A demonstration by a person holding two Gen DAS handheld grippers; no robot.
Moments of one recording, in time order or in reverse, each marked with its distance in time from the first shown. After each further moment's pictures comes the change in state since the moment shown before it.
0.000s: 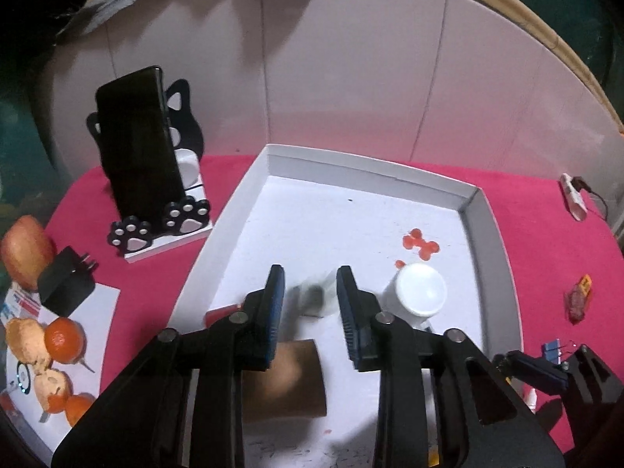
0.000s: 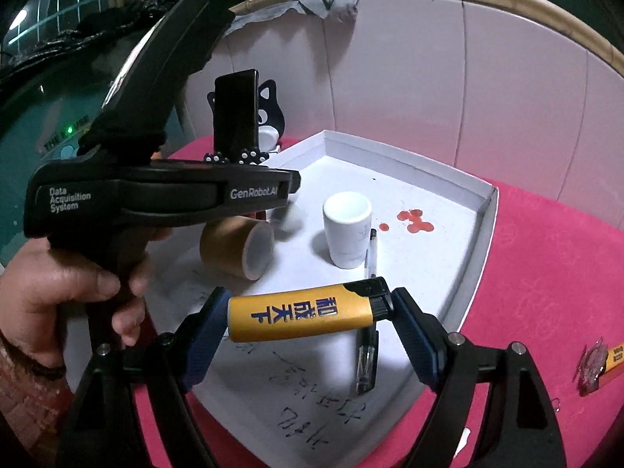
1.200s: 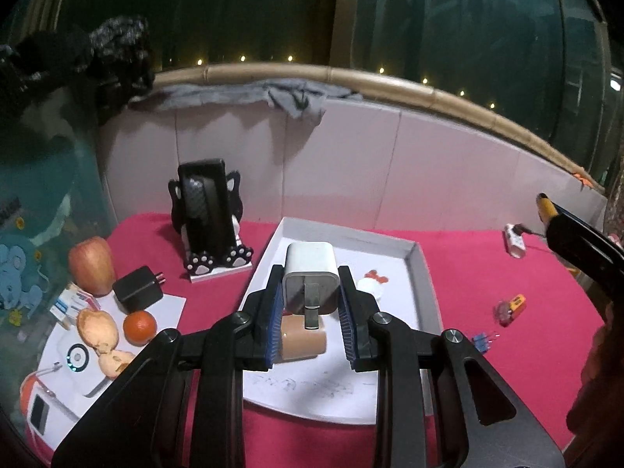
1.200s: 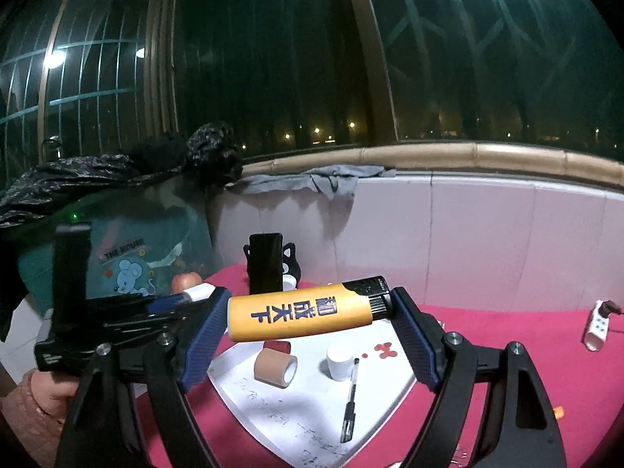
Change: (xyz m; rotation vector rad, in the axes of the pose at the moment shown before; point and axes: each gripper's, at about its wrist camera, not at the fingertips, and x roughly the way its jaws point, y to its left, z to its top) left arm -0.155 0.031 -0.032 -0.030 -0.261 -0.090; right arm -0.143 0.007 0.048 -0.011 -0.396 0.031
